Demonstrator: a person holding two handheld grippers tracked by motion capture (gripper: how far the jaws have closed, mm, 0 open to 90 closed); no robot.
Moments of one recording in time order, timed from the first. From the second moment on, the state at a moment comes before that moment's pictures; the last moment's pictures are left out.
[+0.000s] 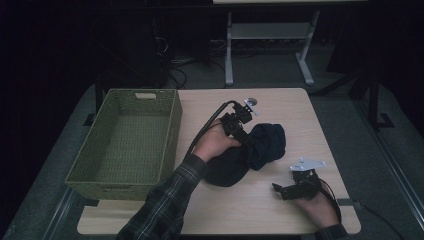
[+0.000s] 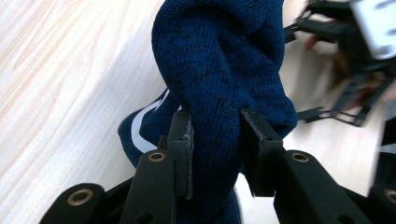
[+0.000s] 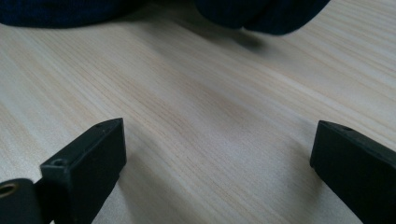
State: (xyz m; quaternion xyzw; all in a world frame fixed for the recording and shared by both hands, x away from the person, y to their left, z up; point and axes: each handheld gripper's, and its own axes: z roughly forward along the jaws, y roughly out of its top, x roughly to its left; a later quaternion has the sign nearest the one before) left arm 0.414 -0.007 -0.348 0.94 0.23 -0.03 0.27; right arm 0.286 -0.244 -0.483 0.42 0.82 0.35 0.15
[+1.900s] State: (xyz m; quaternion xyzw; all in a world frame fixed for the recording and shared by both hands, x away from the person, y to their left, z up) left arm 0.383 0.065 -0.347 0.92 0.25 0.04 0.29; right arm 0.286 -0.244 -0.483 0.42 0.82 0.35 0.15
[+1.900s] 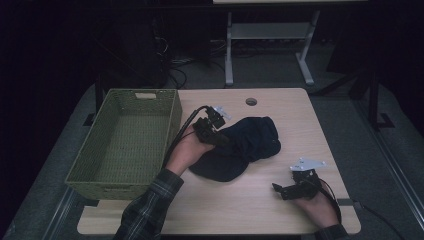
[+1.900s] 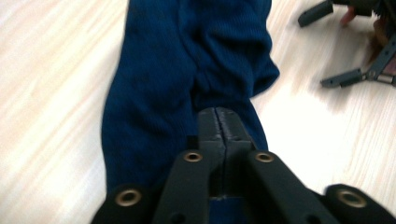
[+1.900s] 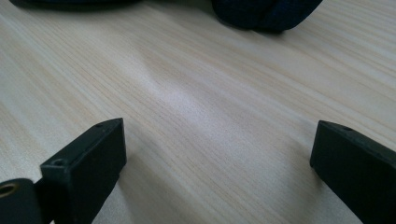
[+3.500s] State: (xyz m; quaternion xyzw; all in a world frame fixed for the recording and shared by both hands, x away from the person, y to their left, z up) left arm 0.343 0.085 -0.447 0.92 0.30 0.01 0.25; right arm 0.289 -0.249 -0.463 0.42 0.82 0.36 0.16
